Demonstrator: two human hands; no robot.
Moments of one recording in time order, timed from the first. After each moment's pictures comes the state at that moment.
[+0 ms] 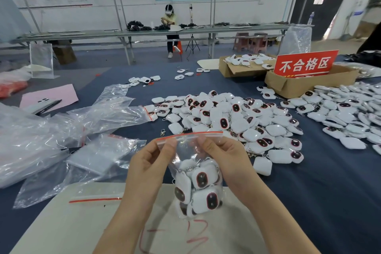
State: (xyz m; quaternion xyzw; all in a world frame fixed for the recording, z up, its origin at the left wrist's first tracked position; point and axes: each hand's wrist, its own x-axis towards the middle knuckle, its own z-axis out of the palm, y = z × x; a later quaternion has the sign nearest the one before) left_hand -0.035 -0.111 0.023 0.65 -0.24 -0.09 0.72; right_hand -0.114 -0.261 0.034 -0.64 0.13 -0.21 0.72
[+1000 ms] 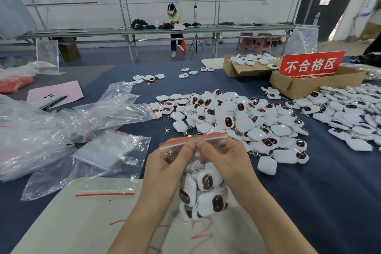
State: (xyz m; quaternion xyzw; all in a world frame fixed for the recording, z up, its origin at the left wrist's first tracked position) left_hand -0.052 -0.123 0.027 0.60 -0.25 -0.12 0.75; right_hand -0.117 -0.247 0.031 -0.64 0.07 -0.25 0.72
